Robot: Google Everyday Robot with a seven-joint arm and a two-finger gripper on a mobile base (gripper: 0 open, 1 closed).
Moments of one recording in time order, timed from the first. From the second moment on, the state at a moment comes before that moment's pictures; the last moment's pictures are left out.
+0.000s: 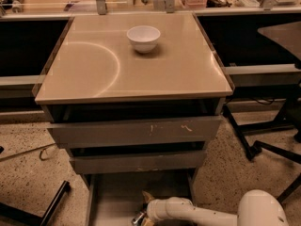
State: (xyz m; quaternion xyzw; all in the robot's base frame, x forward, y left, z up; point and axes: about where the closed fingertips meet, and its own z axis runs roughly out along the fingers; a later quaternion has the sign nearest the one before) arm 0.467 0.052 0.123 -0.62 0.68 0.22 0.33
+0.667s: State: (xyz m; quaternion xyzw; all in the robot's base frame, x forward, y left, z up) arm 0.476 0.047 0.108 -0.62 0.68 0.23 0.31
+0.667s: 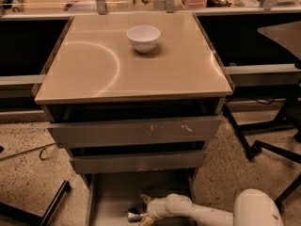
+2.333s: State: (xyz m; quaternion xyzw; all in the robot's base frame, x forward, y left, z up) arm 0.481 0.025 0.237 -0.61 0.65 0.20 0.41
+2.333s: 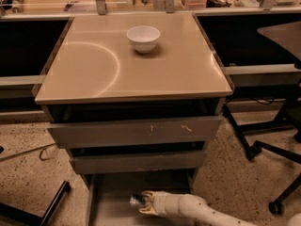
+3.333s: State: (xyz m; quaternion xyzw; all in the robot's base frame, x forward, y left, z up) arm 0.456 0.040 0.322 -0.62 0.61 0.19 0.45
